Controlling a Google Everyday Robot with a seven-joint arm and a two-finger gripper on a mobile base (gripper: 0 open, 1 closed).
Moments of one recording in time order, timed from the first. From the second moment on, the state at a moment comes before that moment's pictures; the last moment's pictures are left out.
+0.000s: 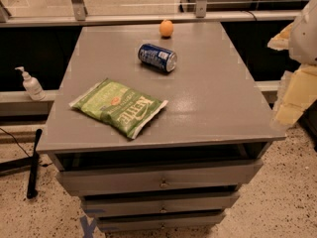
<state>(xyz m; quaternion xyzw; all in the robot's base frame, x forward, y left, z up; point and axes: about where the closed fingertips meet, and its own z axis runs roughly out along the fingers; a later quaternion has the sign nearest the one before) 0.438 -0.216 0.977 -0.60 0.78 -0.04 0.16</state>
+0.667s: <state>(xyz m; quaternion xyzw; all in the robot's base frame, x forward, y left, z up) 0.480 -0.188 0.973 -0.60 0.77 -0.02 0.19</state>
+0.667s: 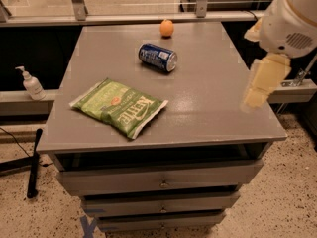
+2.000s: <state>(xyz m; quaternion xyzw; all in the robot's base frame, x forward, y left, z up) 0.706 -0.084 0.892 -0.53 0.81 -0.01 0.26</state>
